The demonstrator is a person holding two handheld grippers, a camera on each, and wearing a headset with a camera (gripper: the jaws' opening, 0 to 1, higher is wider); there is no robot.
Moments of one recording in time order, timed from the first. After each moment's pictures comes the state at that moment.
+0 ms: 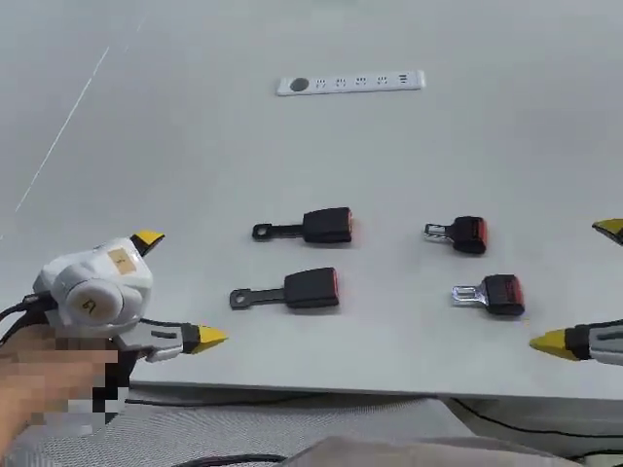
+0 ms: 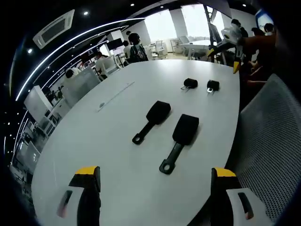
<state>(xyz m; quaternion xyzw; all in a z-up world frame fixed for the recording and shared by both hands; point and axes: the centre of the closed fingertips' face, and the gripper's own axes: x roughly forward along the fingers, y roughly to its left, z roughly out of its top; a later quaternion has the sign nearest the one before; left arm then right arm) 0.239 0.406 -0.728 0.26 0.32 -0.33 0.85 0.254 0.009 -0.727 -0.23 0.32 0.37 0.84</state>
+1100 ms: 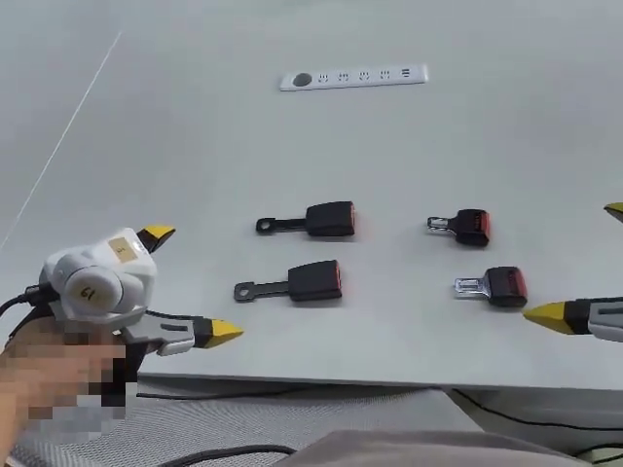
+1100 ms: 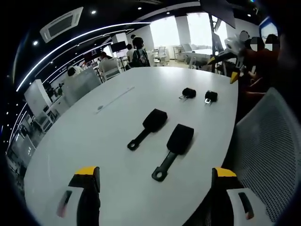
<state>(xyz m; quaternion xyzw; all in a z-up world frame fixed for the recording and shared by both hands) 0.237 0.394 -0.720 0.22 0.32 -0.33 0.86 0.257 0.012 -0.719 -0.24 0.31 0.36 0.85</state>
